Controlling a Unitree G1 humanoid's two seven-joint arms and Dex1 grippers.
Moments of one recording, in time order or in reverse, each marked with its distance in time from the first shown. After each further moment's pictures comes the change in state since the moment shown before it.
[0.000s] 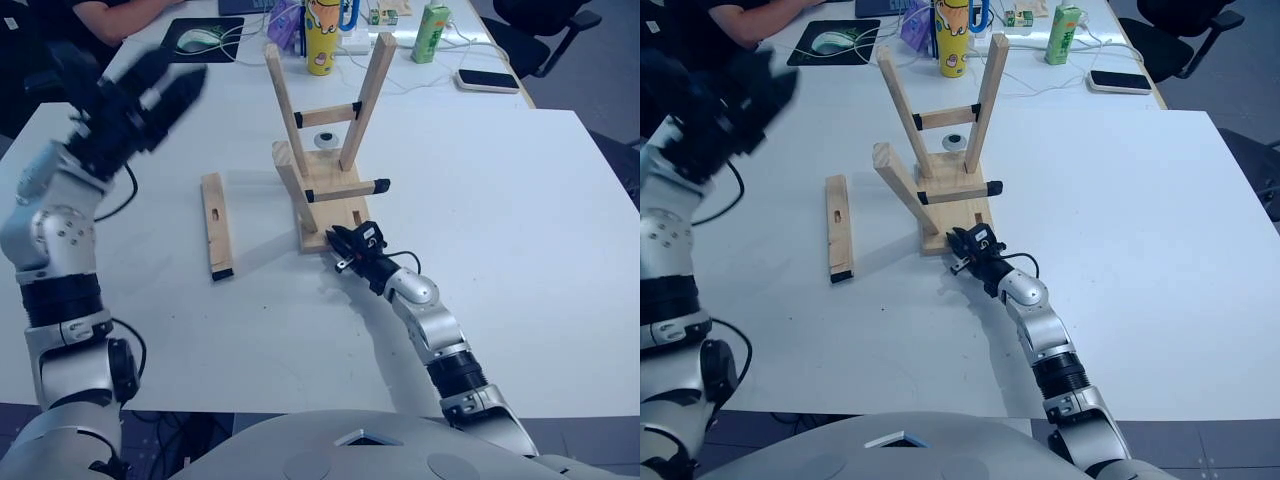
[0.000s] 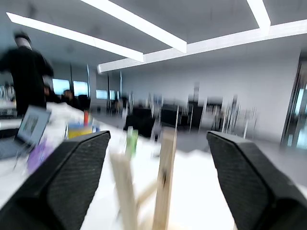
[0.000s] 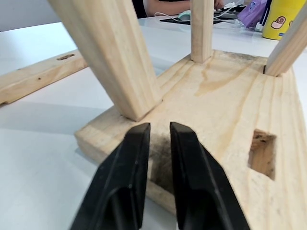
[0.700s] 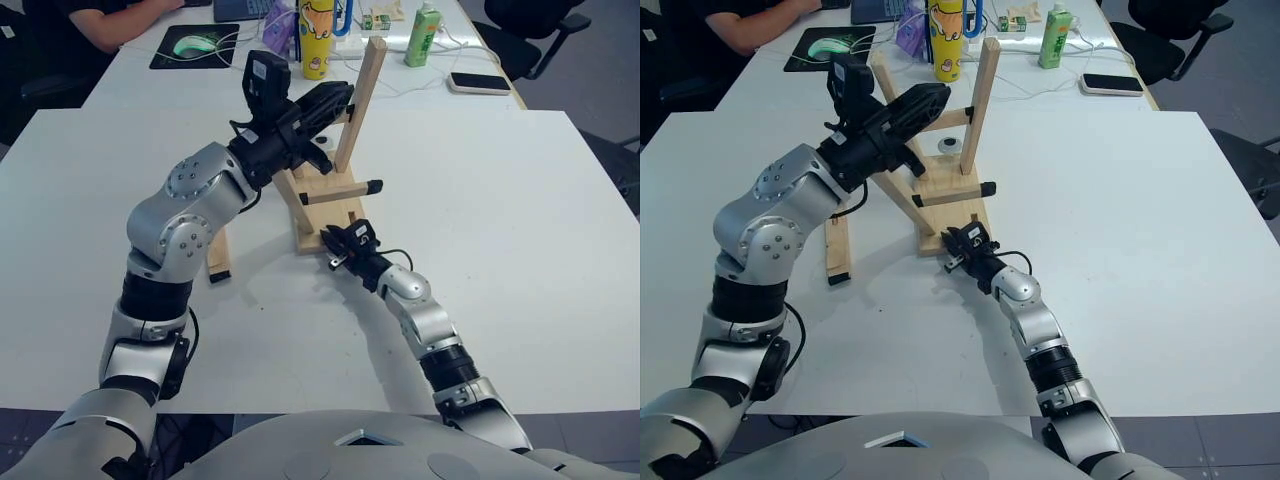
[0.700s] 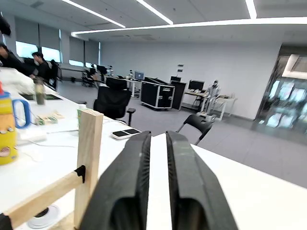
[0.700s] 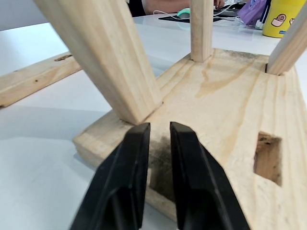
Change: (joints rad) left arm 0.002 -0.181 -0.504 -0.214 0.218 0.087 0.414; right arm -0.038 0.031 0.011 0.064 -0.010 0.014 -0.010
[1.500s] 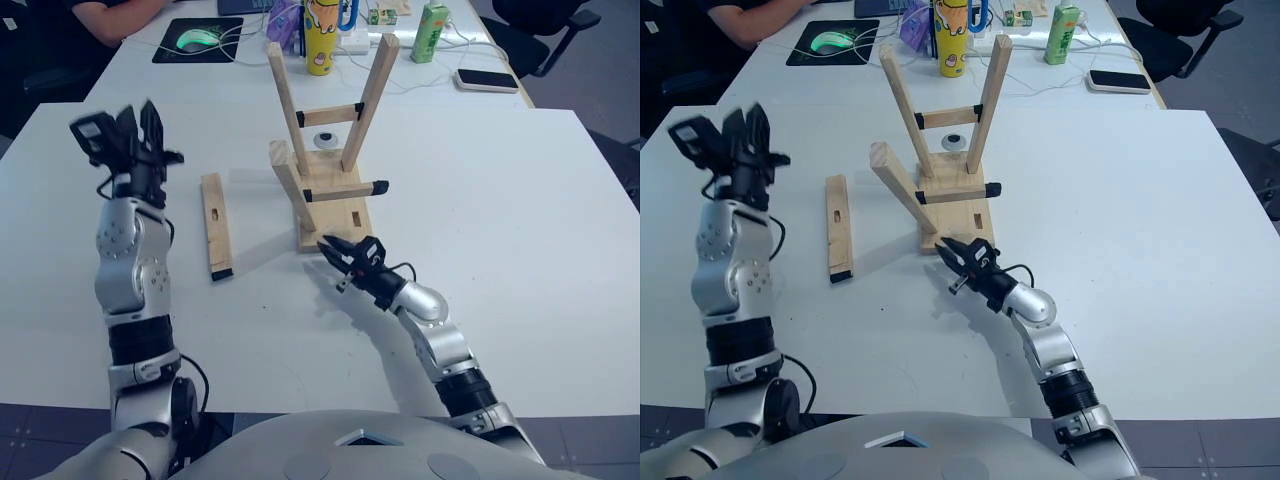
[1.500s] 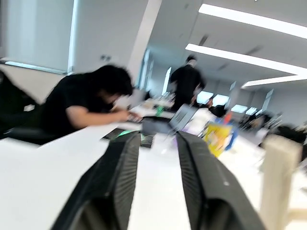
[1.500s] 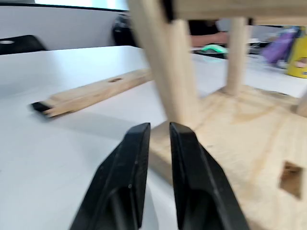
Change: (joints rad) left arm 0.314 -0.121 0.401 0.114 0.412 -0.316 0.317; right arm 0.150 -0.102 0.022 -0.137 0.035 -0.198 0.194
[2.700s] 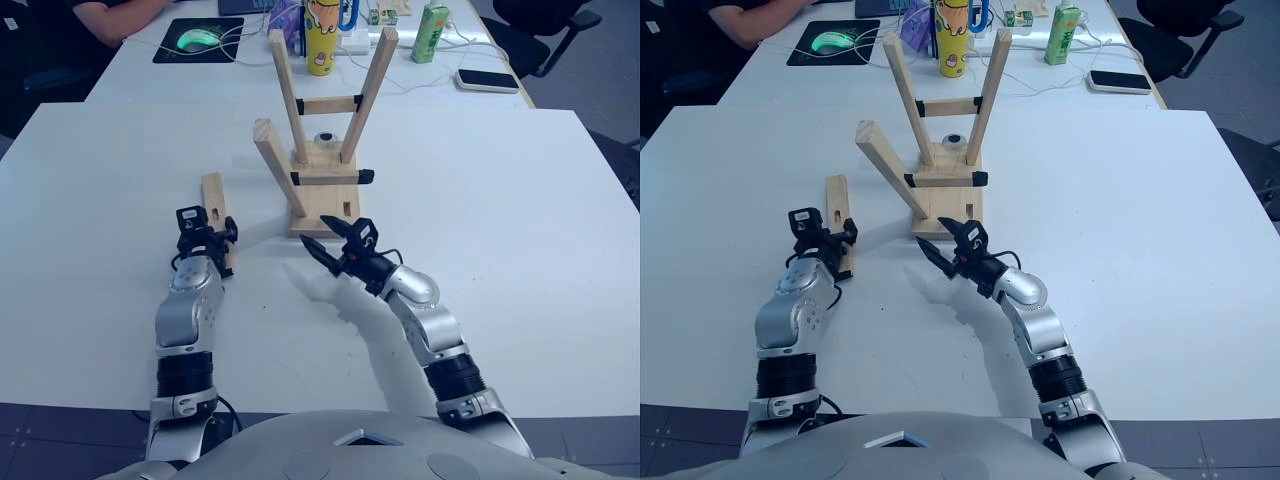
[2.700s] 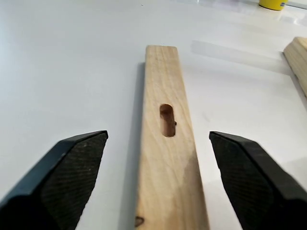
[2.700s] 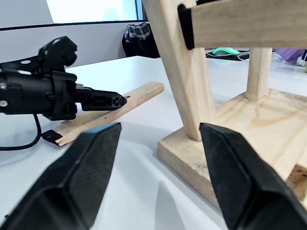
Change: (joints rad) left arm 0.140 -0.181 -0.111 0.003 0.171 0.393 0.104; right arm -0.098 0.106 -0.044 -0.017 0.053 0.150 -0.014
